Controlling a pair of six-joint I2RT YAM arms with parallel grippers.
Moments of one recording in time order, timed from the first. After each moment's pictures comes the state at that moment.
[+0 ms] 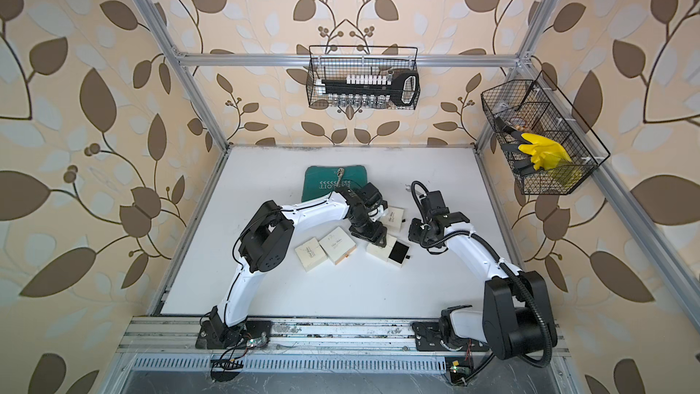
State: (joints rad) left arm -0.82 2.23 1.77 -0.82 0.41 -0.32; right arm 0.13 1.35 0.79 -0.64 -0.04 0.50
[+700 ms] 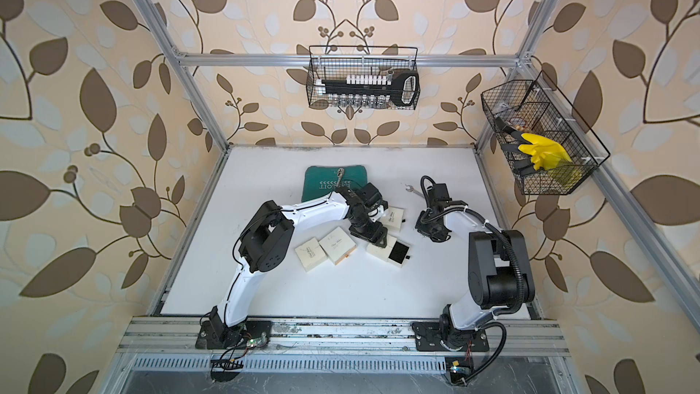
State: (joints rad) left arm -0.82 2.23 1.77 -0.82 0.41 -0.29; right arm 0.02 1.57 0.89 -0.58 0.00 0.53
